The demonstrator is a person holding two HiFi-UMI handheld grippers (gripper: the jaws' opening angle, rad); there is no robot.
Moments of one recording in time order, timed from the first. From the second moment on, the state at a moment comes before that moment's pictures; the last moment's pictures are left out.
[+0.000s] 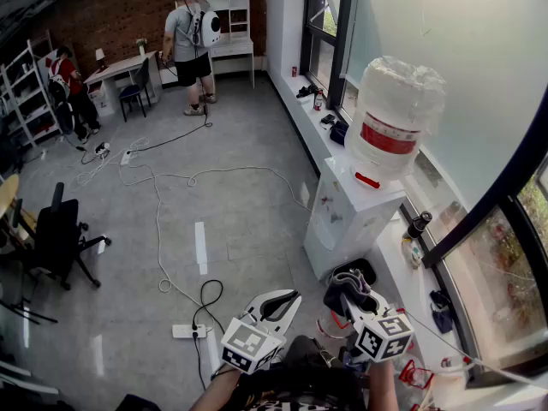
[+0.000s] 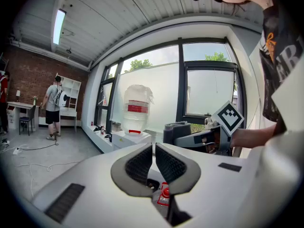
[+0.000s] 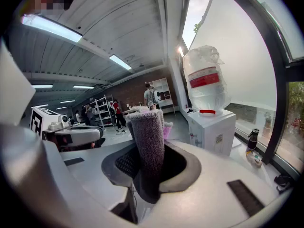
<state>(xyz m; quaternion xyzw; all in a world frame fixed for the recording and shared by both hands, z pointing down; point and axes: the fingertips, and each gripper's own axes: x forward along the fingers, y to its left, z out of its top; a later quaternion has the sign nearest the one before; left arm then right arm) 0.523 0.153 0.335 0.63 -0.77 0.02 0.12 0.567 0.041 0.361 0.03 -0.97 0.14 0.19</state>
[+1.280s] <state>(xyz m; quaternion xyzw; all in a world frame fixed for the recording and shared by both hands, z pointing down) 0.325 0.207 0.355 0.50 -0.85 0.00 0.15 0.339 0.075 0.386 -0.11 -0.96 0.13 0.22</state>
